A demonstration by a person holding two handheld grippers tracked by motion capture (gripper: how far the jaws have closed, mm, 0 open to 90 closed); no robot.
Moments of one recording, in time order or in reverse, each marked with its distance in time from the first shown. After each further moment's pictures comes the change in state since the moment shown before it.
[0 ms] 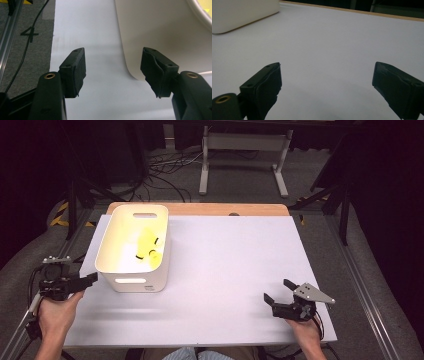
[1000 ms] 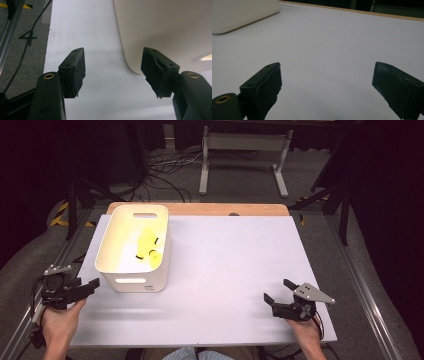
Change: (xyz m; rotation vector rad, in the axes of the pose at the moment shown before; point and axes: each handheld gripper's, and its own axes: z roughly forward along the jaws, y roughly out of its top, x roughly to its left) left arm -0.002 -0.023 0.005 -0.053 -0.009 0.008; right arm 0.000 0.000 0.000 0.001 -0.002 0.002
